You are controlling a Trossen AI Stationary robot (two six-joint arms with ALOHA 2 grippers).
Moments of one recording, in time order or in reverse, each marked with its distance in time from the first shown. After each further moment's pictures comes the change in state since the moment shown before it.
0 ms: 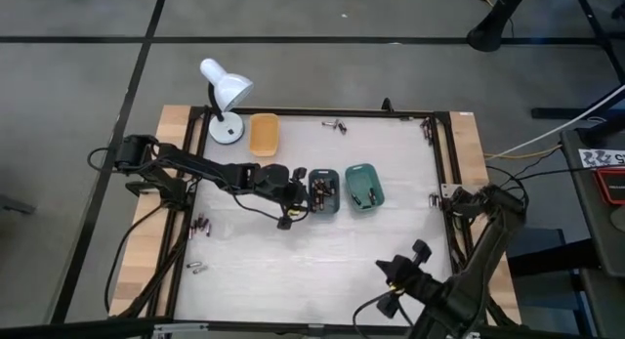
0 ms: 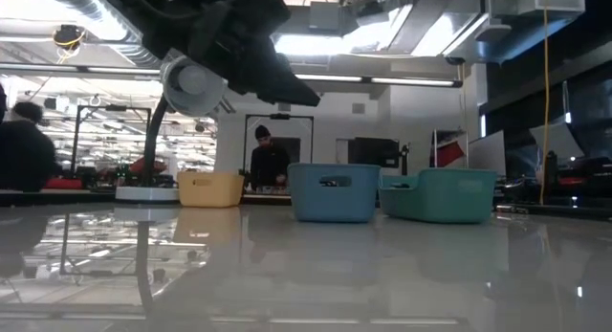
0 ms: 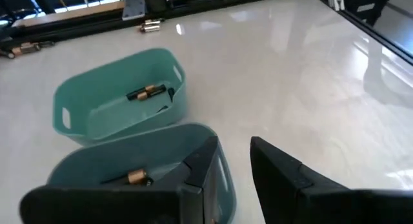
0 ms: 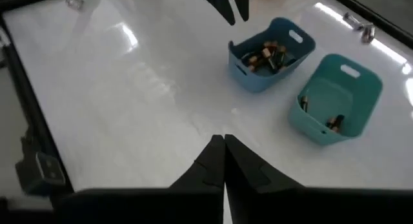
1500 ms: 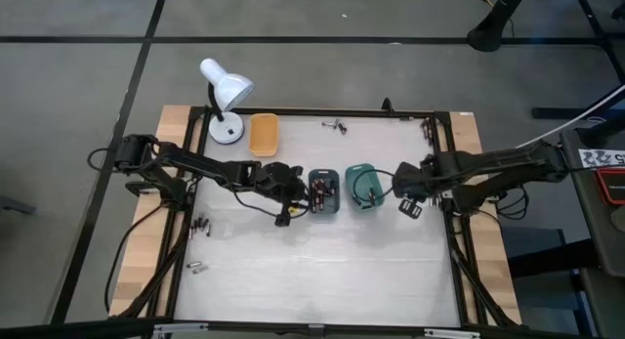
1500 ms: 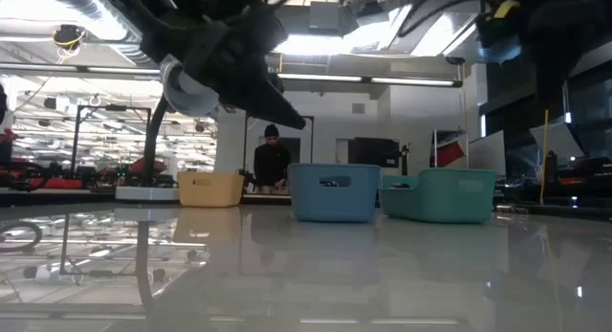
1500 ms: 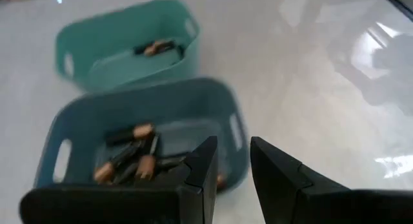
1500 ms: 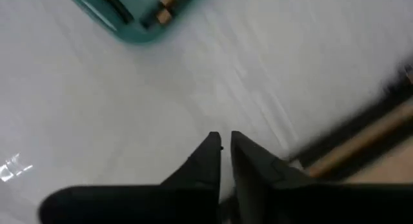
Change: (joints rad) left arm 0.038 0.000 0.001 -0.122 -0.001 -0.048; right arm -0.839 -0.692 -0.823 0.191 -0.634 -0.947
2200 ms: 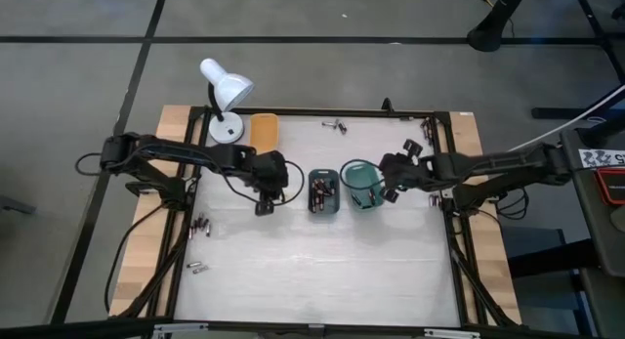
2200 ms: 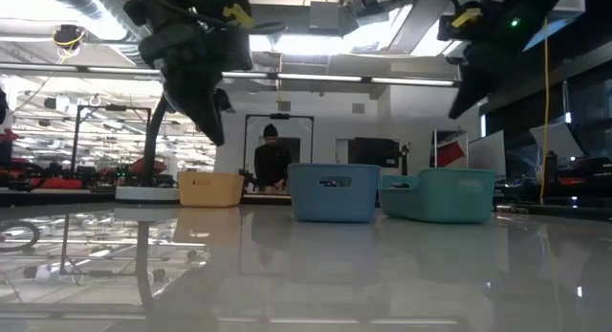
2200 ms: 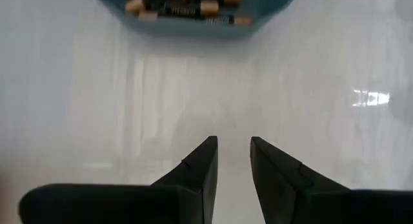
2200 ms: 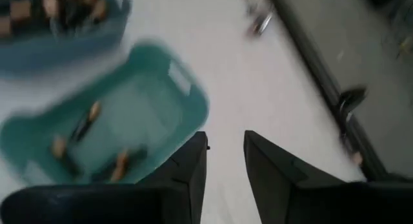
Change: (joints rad) left arm 0.082 -0.130 0.134 -0.750 -0.022 -0.132; right arm -0.064 -0.062 -0.190 0.568 0.401 -0.320
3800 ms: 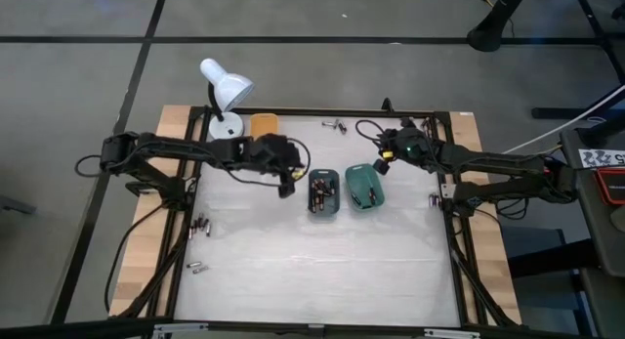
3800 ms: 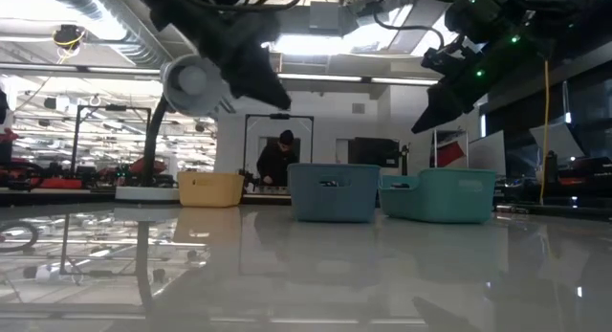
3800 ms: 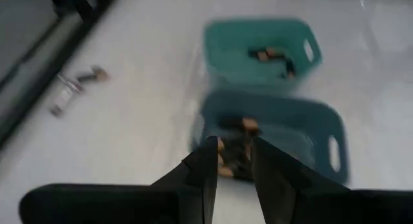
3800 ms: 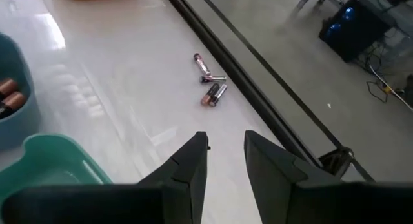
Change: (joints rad) left arm 0.071 -0.003 -0.001 0.457 -0.140 -0.016; right arm -0.426 -0.082 -0.281 0.680 -0.224 -0.410
